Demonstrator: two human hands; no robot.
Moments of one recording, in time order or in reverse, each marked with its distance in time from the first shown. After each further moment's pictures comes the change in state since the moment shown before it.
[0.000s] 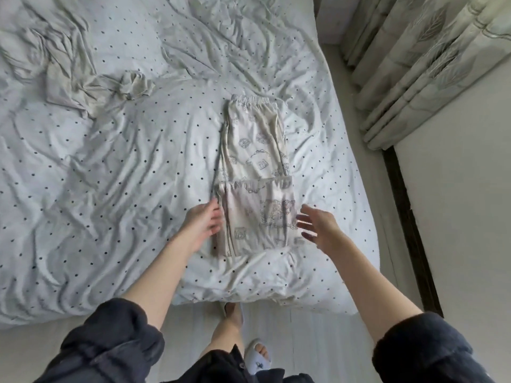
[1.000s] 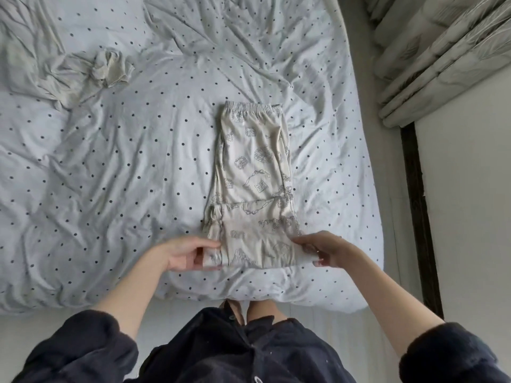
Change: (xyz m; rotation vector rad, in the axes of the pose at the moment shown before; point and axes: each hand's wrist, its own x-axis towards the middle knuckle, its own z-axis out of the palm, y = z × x) left_hand 0.025 0.022 -0.014 0.124 -0.459 -0.554; right_hand 0.058 -0.017 -0.026 -0.433 -0.340 0.389
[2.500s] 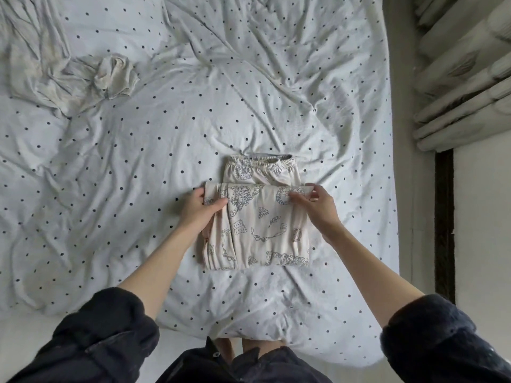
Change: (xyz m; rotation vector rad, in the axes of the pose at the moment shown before) left_hand 0.075 0.115 -0.001 0.176 0.684 0.511; right_hand 0.063 -0.148 -0.028 -0.080 0.368 -0.629
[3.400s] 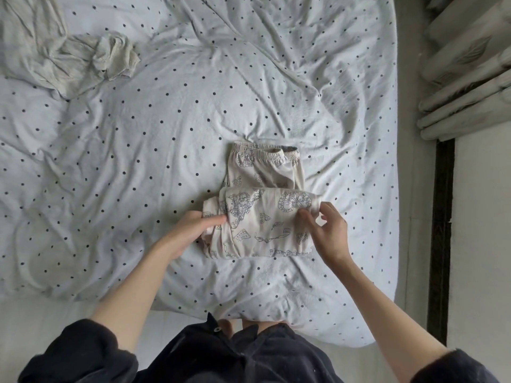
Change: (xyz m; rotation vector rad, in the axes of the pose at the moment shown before) left_hand -0.040 -0.029 -0.021 0.043 -0.331 -0.150; right_hand -0.058 0.041 0.007 -0.122 0.143 -0.247
